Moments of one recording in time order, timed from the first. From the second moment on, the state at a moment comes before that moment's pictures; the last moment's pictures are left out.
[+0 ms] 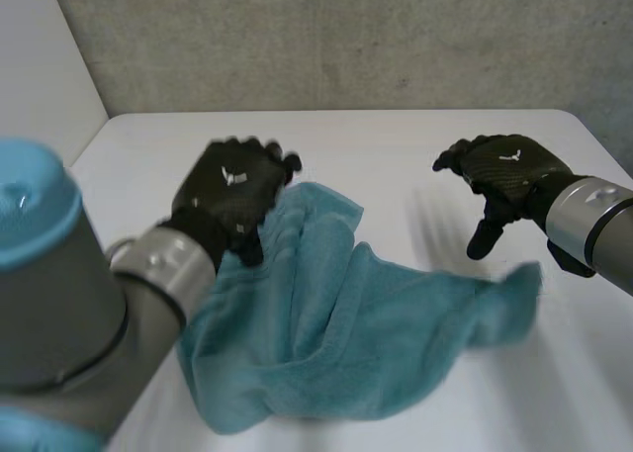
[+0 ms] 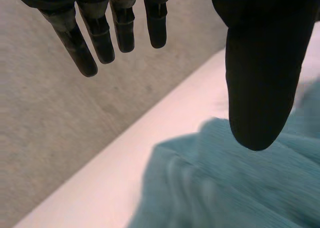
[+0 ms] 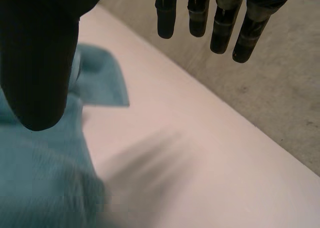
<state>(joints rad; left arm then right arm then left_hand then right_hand) 4.05 -1.75 -1.56 3.19 -1.62 3.44 1.83 -1.35 1.46 0.23 1.27 2.77 0.32 0.31 0.31 0.31 0.14 0.20 0.22 0.21 0.23 0.07</state>
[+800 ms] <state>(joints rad) 4.11 -2.45 -1.02 3.20 -1.37 3.55 1.73 -1.37 1.68 0.14 1.25 2.81 1.16 1.20 1.20 1.20 1.01 0.20 0.22 0.21 0.23 0.07</state>
